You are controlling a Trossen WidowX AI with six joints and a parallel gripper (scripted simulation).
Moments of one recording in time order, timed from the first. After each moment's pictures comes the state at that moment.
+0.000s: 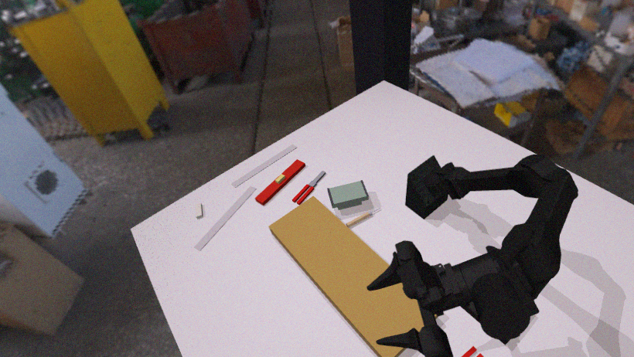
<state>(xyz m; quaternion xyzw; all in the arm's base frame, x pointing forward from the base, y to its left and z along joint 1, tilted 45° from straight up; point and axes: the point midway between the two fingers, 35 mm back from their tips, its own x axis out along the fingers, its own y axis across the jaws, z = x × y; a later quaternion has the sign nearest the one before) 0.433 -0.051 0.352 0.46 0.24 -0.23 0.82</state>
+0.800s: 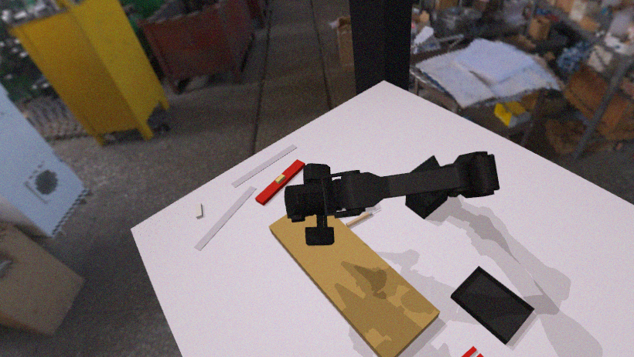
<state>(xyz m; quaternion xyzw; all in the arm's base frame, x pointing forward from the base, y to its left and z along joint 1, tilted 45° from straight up) 0.361 -0.205 0.052 0.29 0.62 -0.20 0.70</state>
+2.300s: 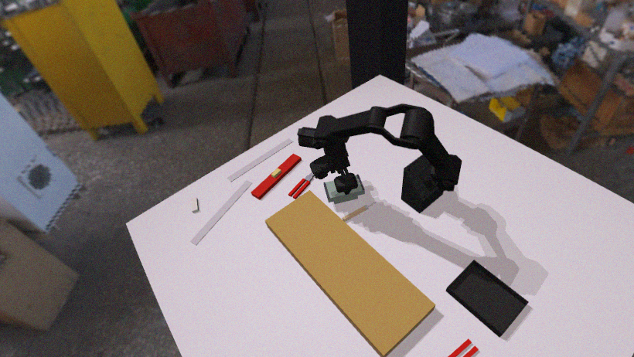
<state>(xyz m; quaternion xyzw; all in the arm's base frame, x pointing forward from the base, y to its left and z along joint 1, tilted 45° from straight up) 0.179 -0.165 -0.126 0.44 0.69 0.09 0.57</state>
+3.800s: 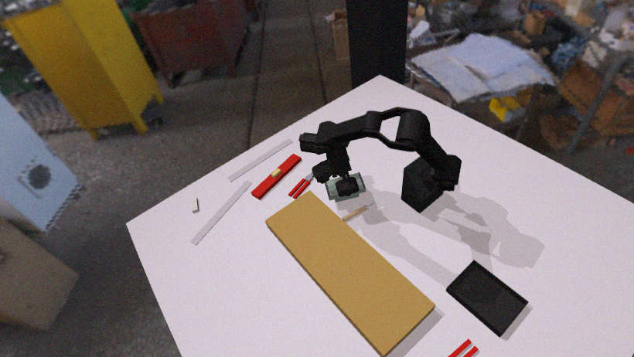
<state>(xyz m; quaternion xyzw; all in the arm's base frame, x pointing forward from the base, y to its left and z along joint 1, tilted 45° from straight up) 0.179 -0.150 -0.137 0.45 0.69 0.10 0.56</state>
